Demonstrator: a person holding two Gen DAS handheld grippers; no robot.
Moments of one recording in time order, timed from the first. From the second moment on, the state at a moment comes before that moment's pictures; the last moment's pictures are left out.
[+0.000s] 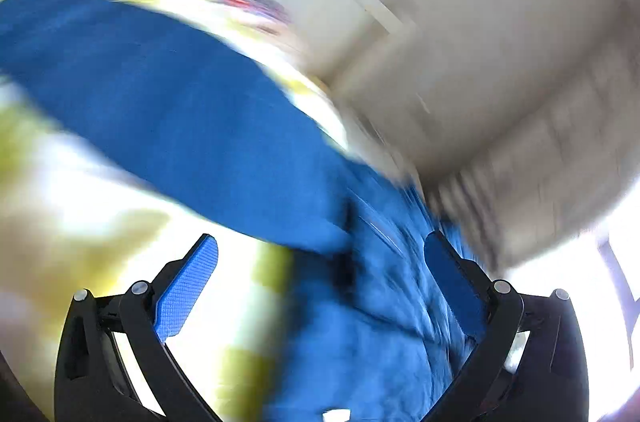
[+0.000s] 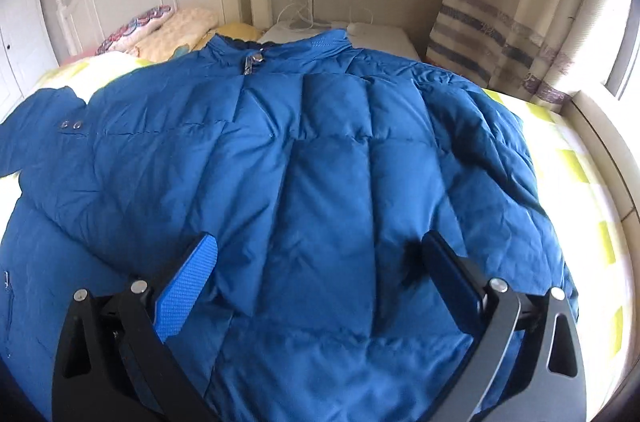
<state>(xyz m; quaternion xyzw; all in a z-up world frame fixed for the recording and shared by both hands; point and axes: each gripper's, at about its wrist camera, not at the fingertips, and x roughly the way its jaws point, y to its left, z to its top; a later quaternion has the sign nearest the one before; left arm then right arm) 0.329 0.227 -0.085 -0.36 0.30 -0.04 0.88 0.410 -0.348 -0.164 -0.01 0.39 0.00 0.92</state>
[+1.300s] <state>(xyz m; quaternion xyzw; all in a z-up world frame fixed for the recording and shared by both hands) 0.416 -0.136 -0.097 -0.04 0.41 -0.28 0.87 0.342 -0.467 -0.146 0.29 0.16 -0.03 0.94</state>
